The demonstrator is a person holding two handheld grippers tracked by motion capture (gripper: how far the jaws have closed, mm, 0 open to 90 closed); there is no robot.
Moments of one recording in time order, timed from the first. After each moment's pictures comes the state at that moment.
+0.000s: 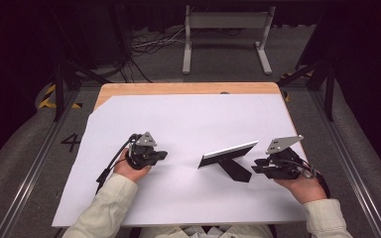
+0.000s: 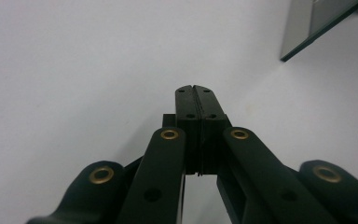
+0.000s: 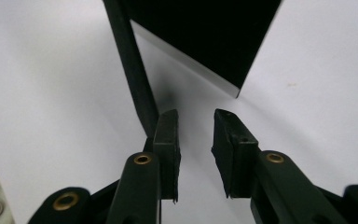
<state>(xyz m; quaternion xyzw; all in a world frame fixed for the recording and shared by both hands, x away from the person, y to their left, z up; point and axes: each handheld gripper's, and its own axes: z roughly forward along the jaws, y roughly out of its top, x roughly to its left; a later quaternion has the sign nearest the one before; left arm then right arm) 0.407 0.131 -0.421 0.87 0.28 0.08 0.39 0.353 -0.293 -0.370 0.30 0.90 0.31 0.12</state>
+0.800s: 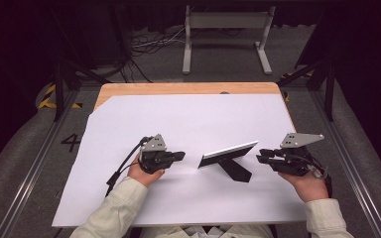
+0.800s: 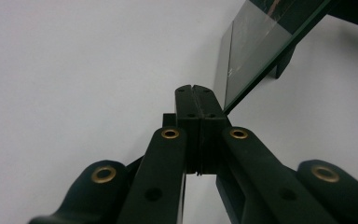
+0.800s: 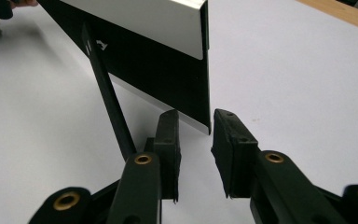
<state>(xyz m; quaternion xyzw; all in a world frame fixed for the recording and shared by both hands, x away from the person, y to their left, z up) 0.394 0.099 -0.422 0.83 0.22 0.05 0.51 0.351 -0.313 -0.360 0.32 0.85 0.40 0.16</state>
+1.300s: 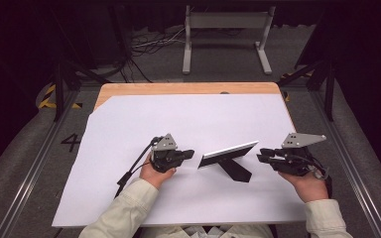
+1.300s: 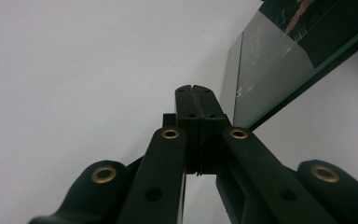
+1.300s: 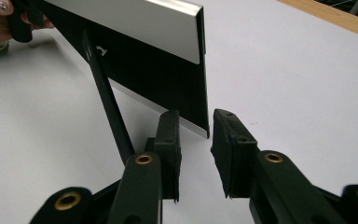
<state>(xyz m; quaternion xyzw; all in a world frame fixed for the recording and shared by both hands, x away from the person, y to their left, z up) 0.402 0.067 -0.434 0.83 0.24 0.06 0.50 0.350 -0.315 -0.360 0.32 0.84 0.41 0.16</state>
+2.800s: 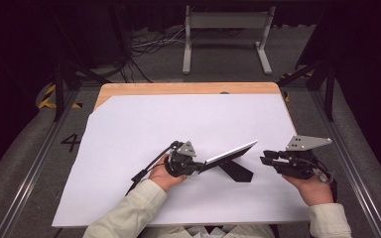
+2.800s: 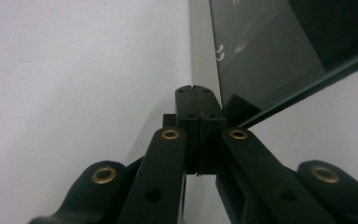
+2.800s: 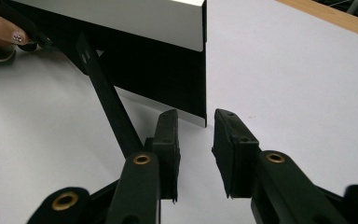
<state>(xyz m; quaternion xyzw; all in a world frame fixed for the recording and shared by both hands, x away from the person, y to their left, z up) 0.400 0.031 -0.442 0.90 0.18 0.01 0.40 0.341 -0.321 -0.358 0.32 0.84 0.41 0.16</state>
